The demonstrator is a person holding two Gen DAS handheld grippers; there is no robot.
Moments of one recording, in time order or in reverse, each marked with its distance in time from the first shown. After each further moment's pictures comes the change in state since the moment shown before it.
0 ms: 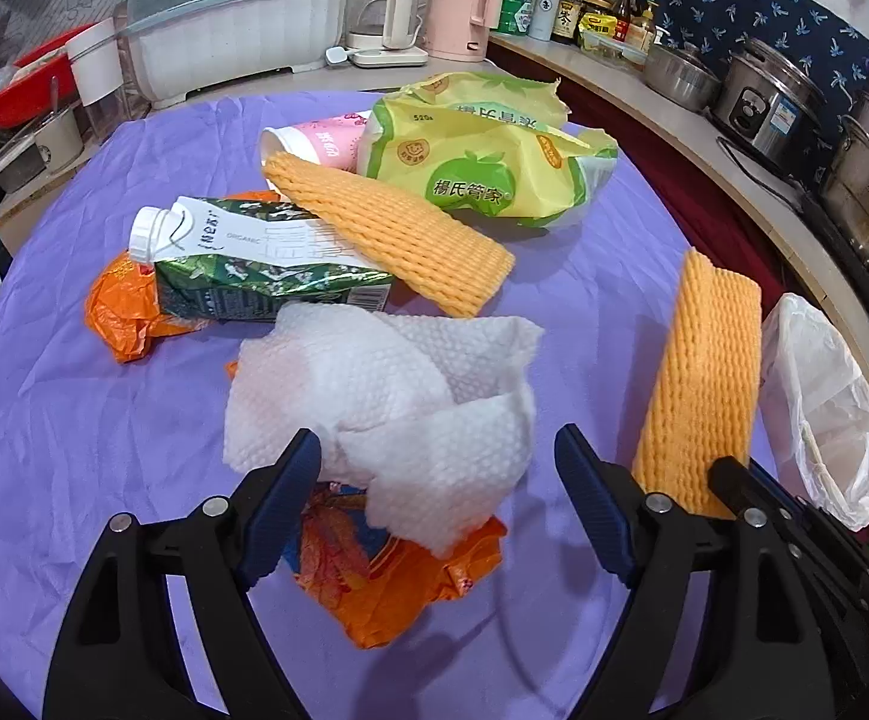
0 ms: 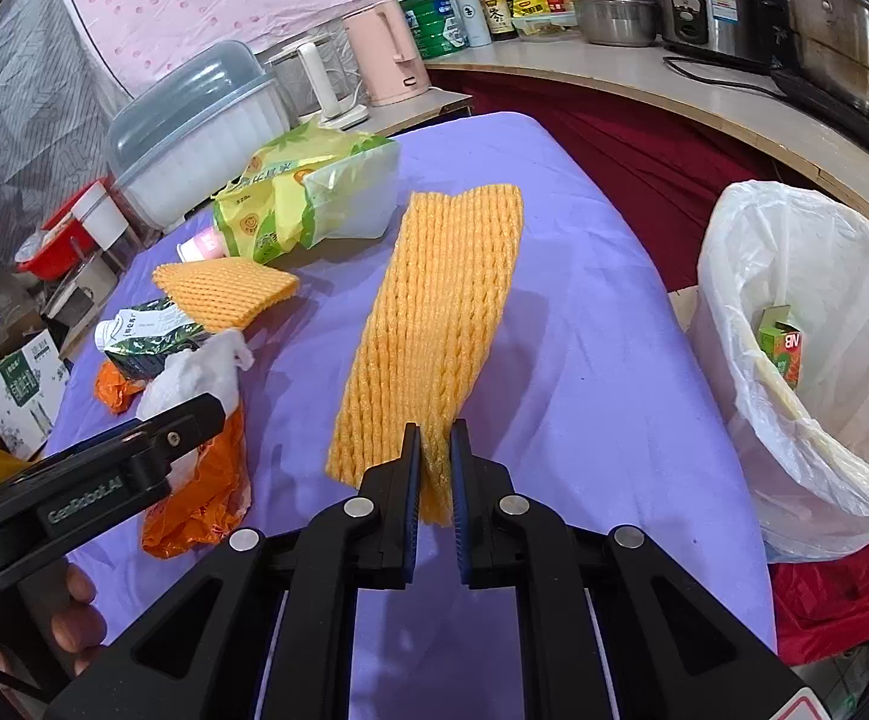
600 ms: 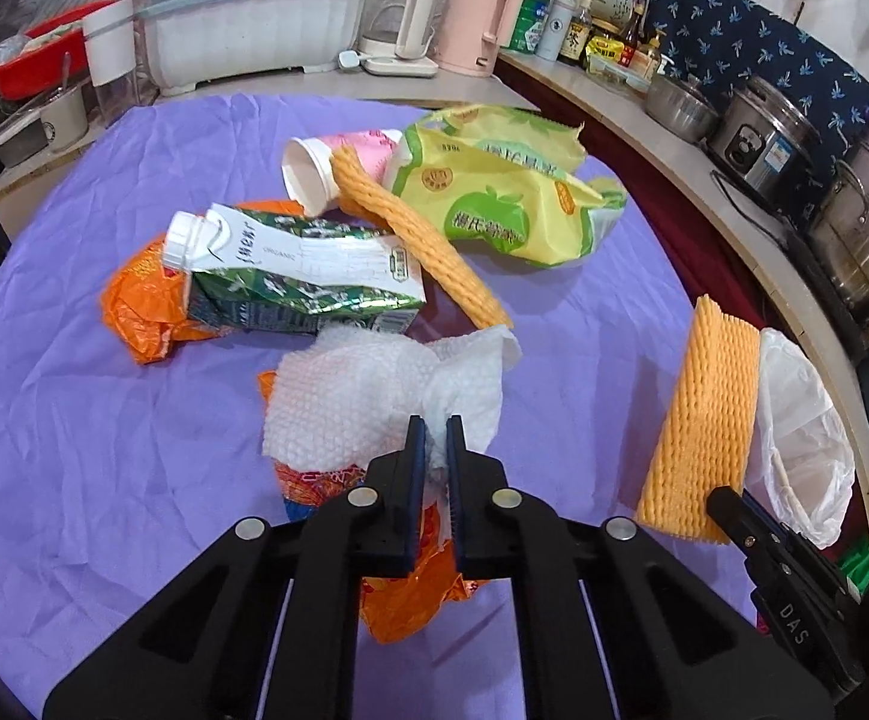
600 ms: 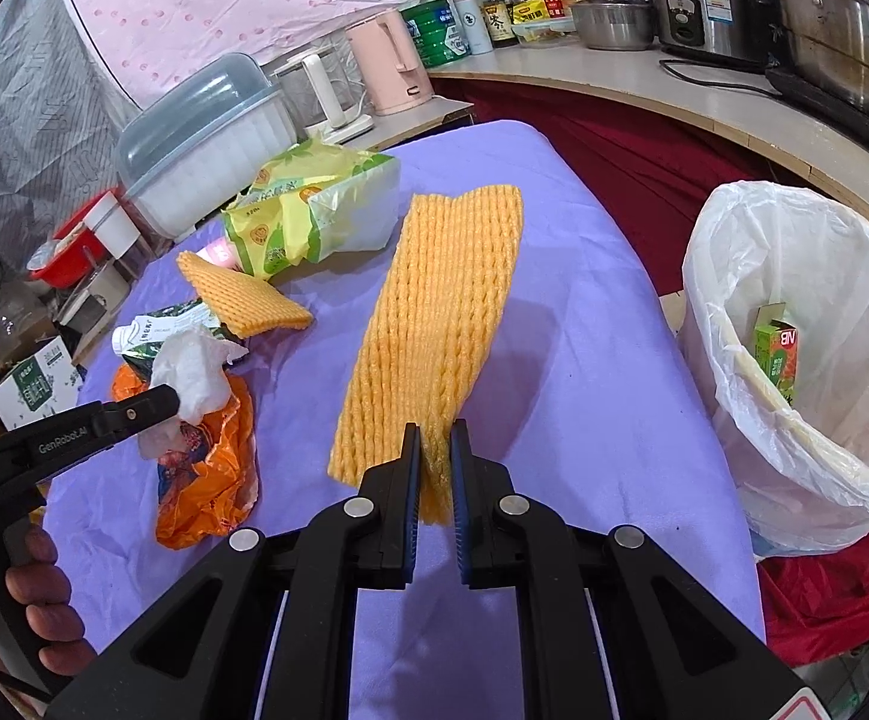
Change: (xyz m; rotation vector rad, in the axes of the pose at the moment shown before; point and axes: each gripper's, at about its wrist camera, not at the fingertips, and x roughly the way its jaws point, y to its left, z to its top) left arm -0.021 0.029 0.009 -0.066 -0.021 -0.065; right arm -0.018 -0.005 -0.004 0.007 -0.019 0.028
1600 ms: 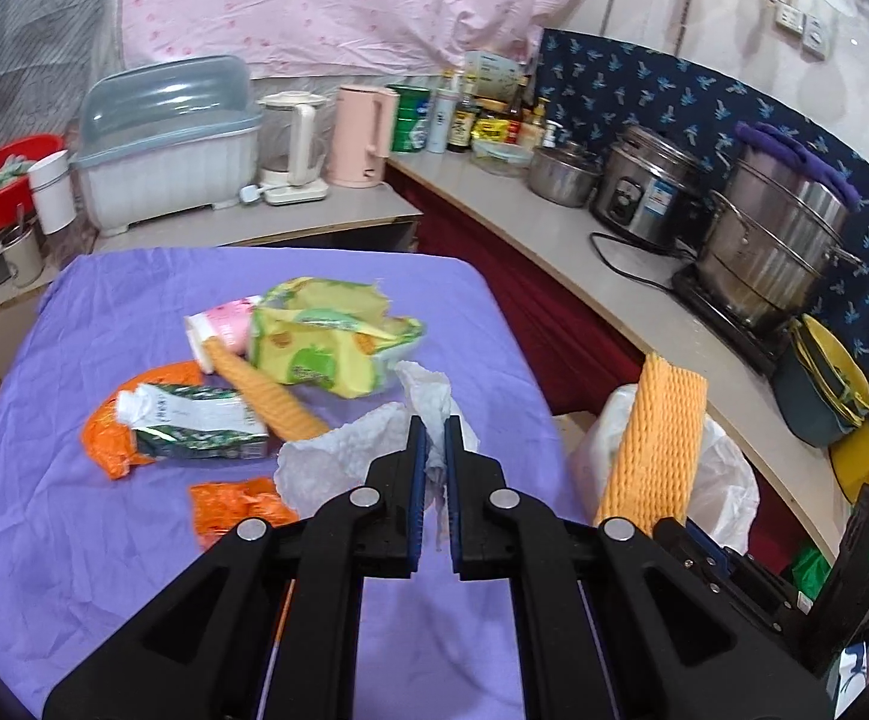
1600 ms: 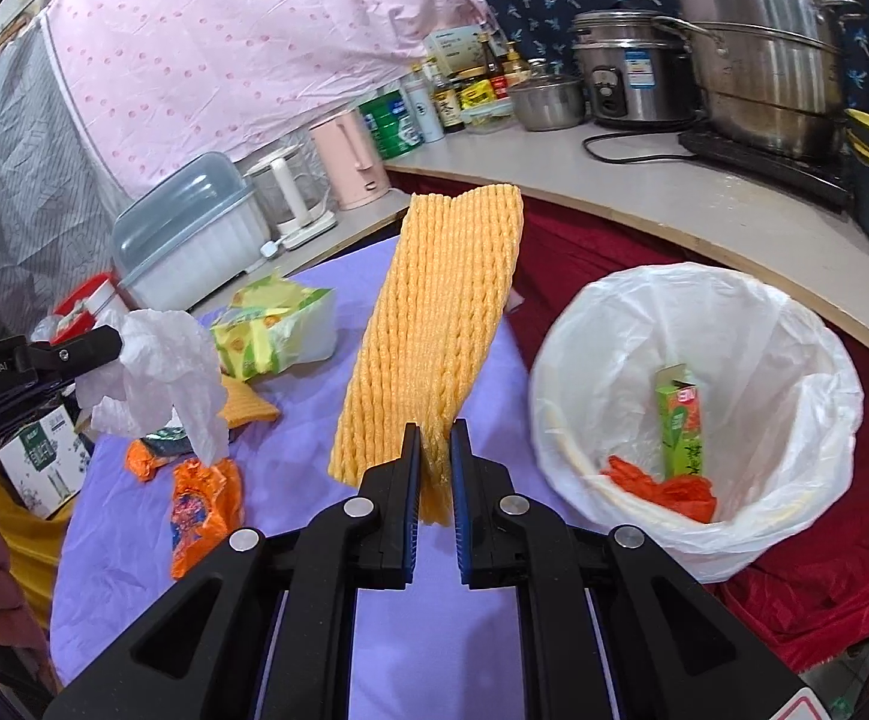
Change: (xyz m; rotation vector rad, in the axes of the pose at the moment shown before) left arm -0.095 -0.111 0.023 0.157 -0.193 -0.126; right arm -0.090 -0.064 0.019 0.066 -0.175 -0.046
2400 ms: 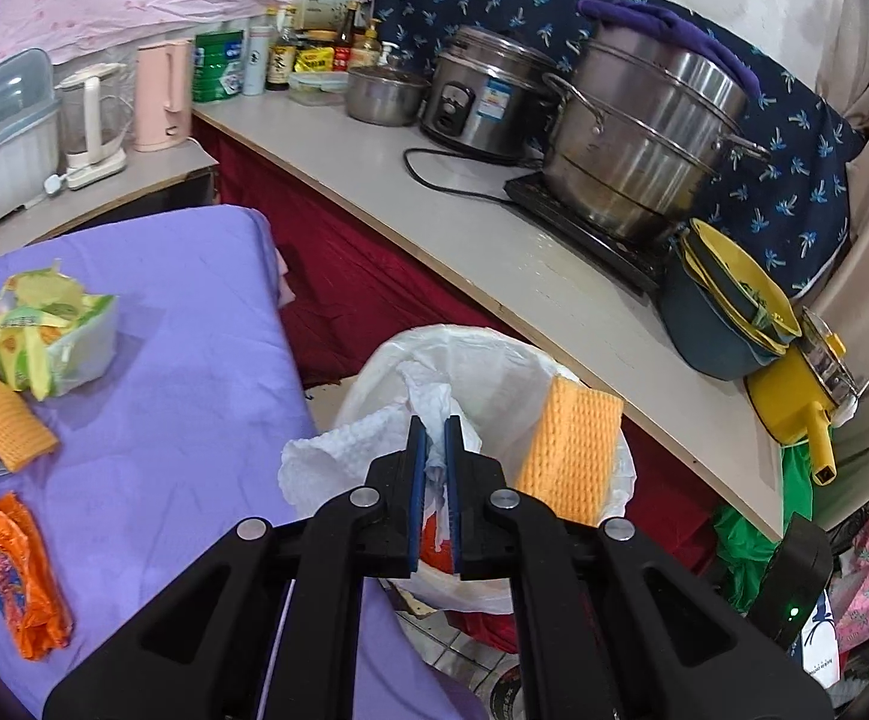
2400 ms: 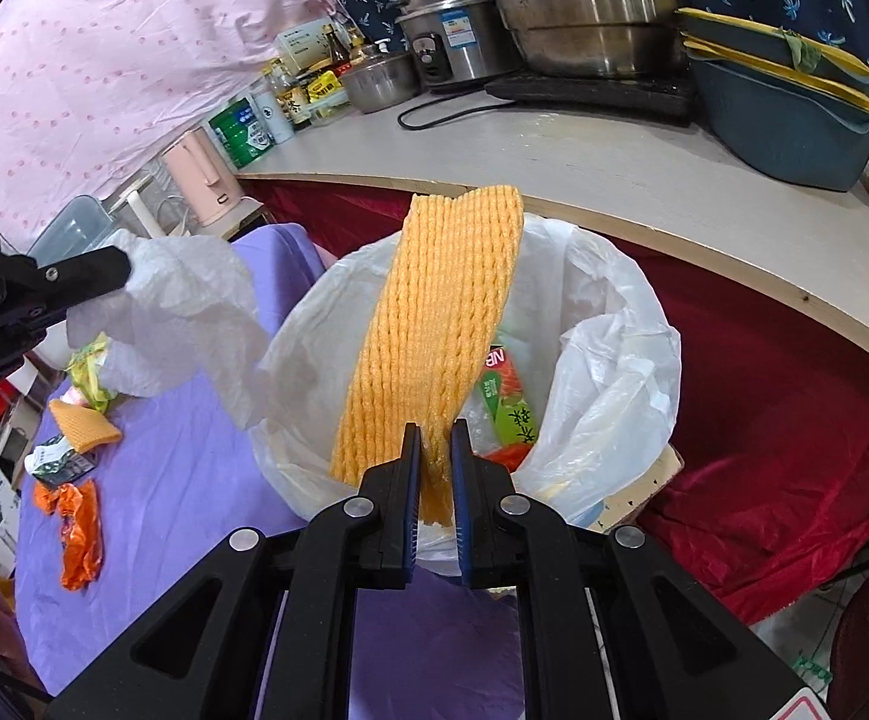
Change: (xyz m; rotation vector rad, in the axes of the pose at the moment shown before) left arm 0.095 -0.176 -0.015 0.133 0.165 -0.254; right arm -0.001 -0.142 -0.010 0.165 0.048 -0.190
